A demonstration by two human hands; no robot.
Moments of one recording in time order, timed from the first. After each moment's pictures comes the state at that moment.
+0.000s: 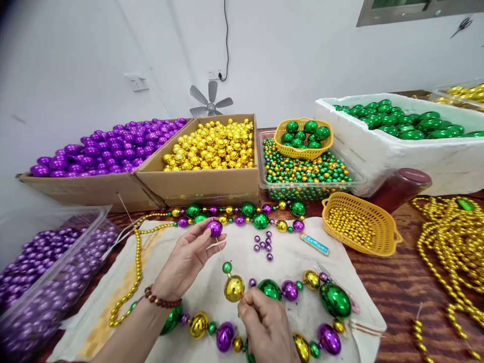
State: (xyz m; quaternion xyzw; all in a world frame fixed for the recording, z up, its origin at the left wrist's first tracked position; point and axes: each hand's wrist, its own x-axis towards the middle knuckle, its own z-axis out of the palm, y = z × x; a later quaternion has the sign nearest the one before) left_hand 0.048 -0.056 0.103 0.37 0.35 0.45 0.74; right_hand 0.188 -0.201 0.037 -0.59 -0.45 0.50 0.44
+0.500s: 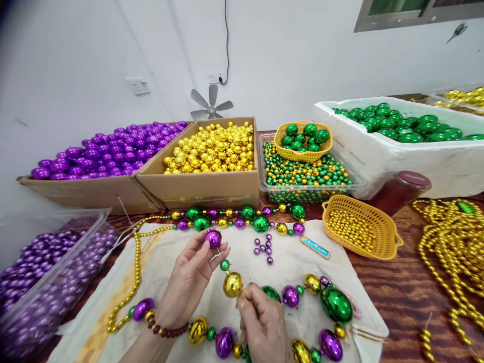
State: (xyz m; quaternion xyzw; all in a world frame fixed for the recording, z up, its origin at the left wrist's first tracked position) left_hand 0.059 -0.086 0.094 0.33 0.35 0.51 0.71; right_hand 0.179 -0.190 0.036 -0.58 -0.42 0.49 0.50
